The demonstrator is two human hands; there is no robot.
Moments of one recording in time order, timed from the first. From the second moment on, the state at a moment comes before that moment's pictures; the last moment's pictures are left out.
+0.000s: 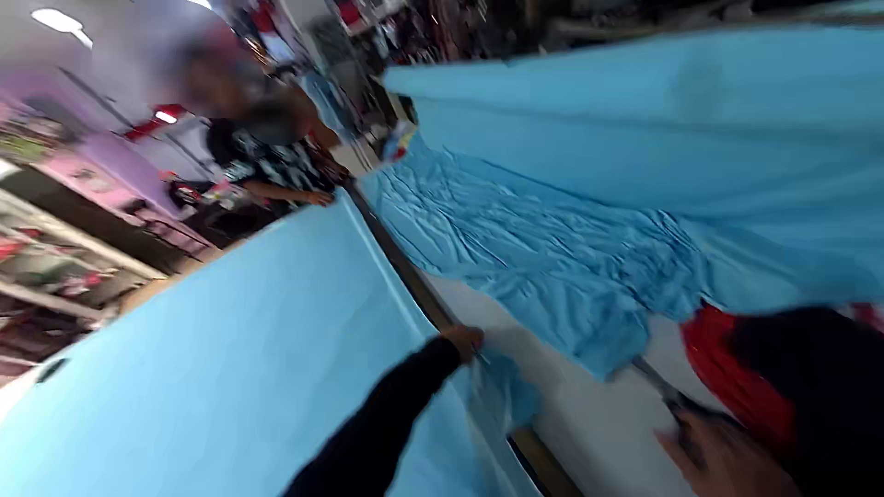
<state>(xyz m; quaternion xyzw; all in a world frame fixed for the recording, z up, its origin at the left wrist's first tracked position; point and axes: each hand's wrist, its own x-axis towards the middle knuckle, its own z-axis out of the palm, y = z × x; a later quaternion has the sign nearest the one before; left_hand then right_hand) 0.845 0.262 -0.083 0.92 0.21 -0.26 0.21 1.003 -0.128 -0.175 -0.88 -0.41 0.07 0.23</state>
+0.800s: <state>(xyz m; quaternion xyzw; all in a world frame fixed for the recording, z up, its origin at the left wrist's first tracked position) 0.896 0.280 -0.126 0.85 0.02 -0.35 0.39 1.009 -0.148 -0.177 -0.94 -0.31 0.09 0.13</state>
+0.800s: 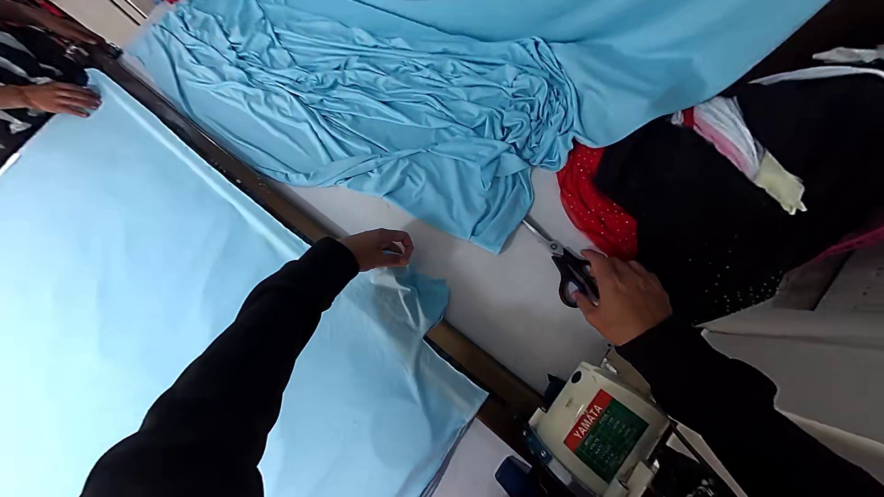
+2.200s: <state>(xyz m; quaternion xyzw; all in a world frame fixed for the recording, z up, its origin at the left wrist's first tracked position) 0.876 0.222 -0.081 0.92 0.09 -0.39 0.05 0.952 -0.110 -0.070 -0.67 -0.30 0.66 0.16</state>
